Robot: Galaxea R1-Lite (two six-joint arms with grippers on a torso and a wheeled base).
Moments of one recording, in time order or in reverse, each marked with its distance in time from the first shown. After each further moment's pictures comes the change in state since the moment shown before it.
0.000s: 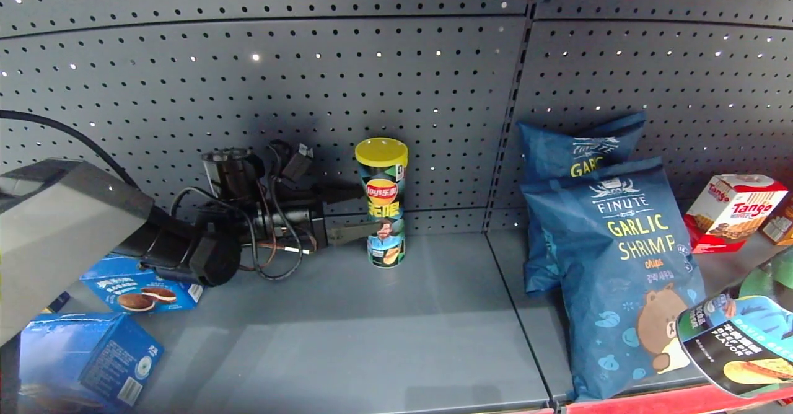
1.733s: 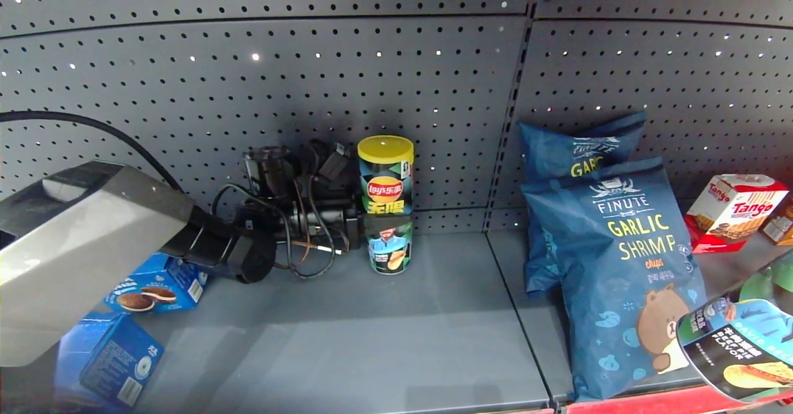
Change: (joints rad) left arm -0.109 0.035 -0.078 0.032 0.013 -0.042; right arm -0.005 -0.009 0.009 0.003 -0.002 0.023
